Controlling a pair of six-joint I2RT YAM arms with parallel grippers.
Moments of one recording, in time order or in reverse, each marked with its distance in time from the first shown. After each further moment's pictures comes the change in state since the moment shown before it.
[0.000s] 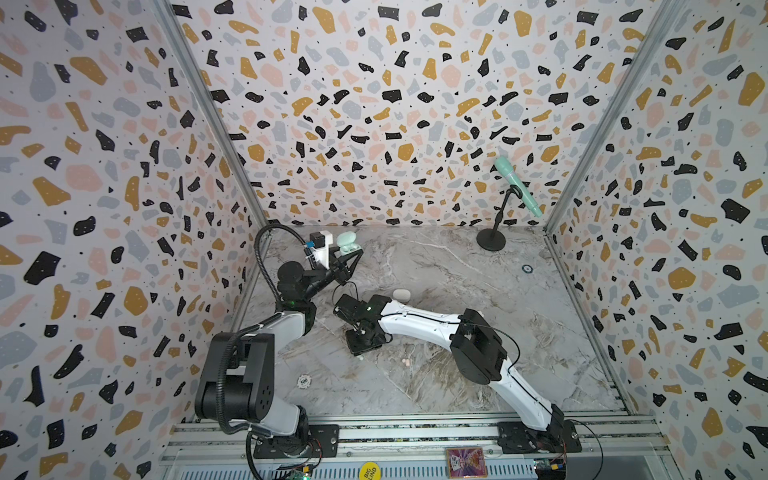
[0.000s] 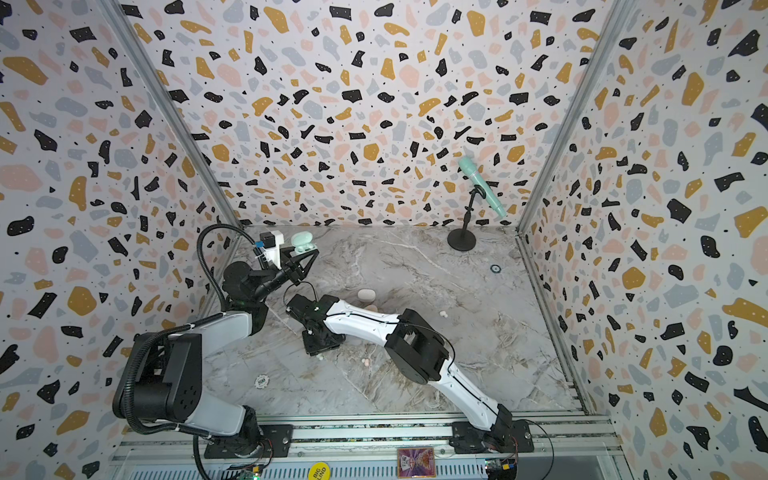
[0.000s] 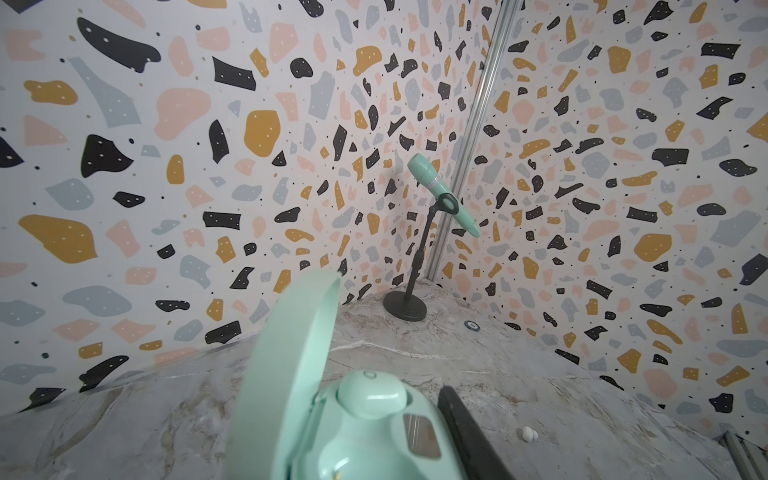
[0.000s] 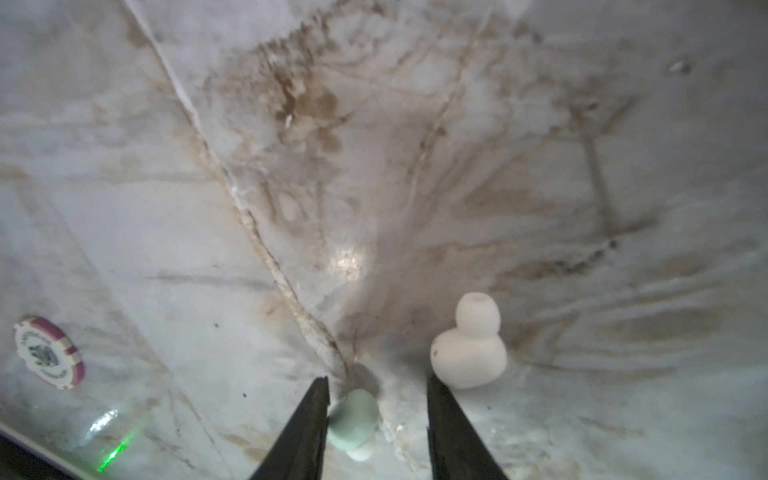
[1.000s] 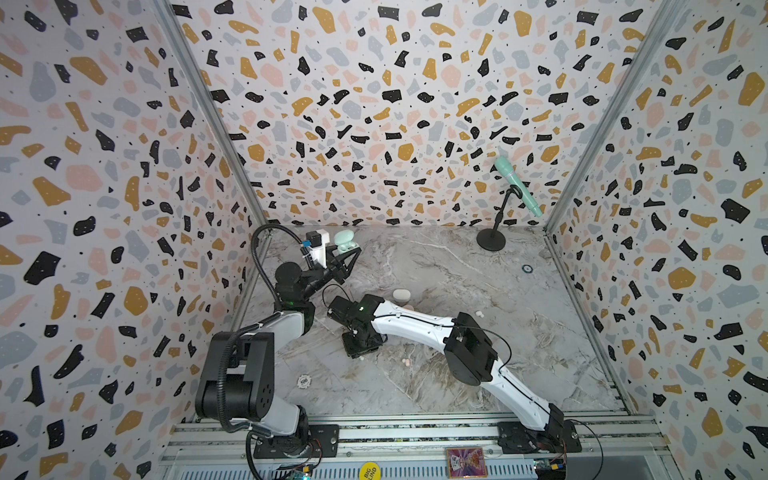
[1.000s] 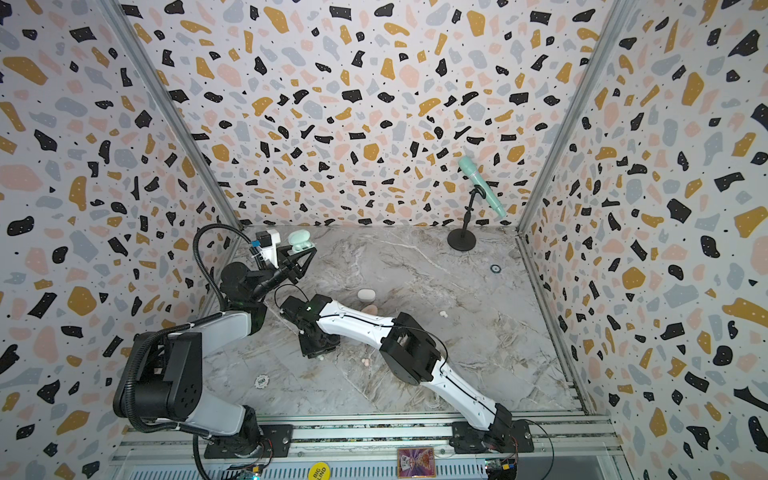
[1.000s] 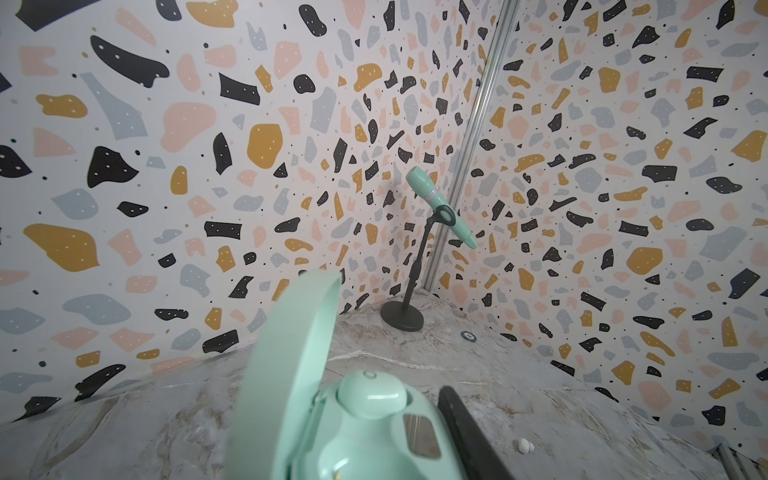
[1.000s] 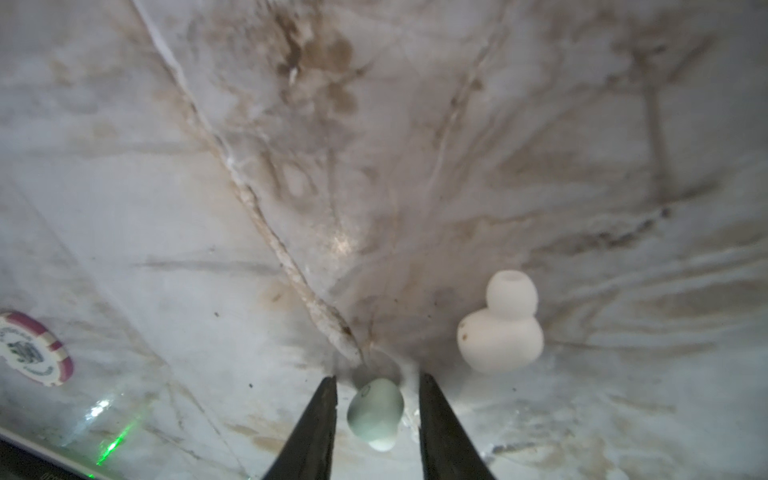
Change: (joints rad) left arm 0.010 0.007 0.000 0.052 0.010 -0.045; right arm 0.017 0.083 0.154 -0.144 -0.021 0.013
